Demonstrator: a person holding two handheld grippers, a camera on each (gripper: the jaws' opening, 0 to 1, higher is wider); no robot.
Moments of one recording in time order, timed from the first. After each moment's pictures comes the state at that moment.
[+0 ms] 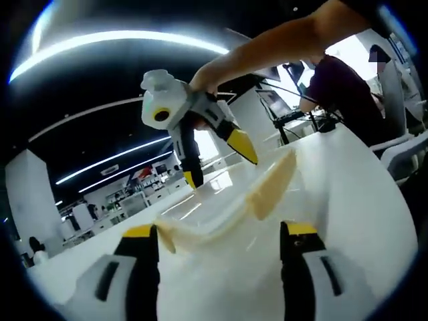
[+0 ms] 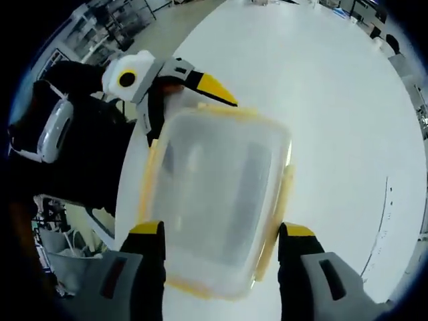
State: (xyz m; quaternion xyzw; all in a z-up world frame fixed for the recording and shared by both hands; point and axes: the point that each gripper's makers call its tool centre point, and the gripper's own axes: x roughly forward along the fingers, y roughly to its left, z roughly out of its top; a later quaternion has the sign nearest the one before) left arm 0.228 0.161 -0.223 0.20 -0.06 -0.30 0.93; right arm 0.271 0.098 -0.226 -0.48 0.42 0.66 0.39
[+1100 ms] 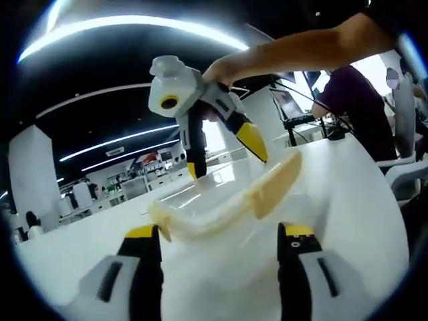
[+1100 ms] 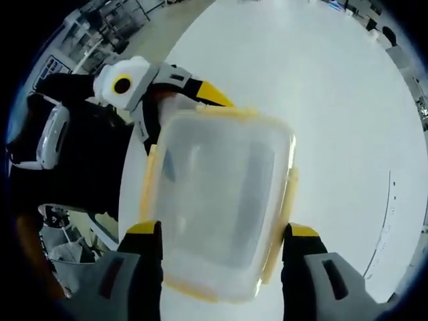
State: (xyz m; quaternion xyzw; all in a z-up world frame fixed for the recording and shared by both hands) left arm 0.225 0.159 -0.235 0.15 -0.03 -0.28 0.95; right arm 0.261 0.096 -0.232 -0.47 0.44 0.65 0.40
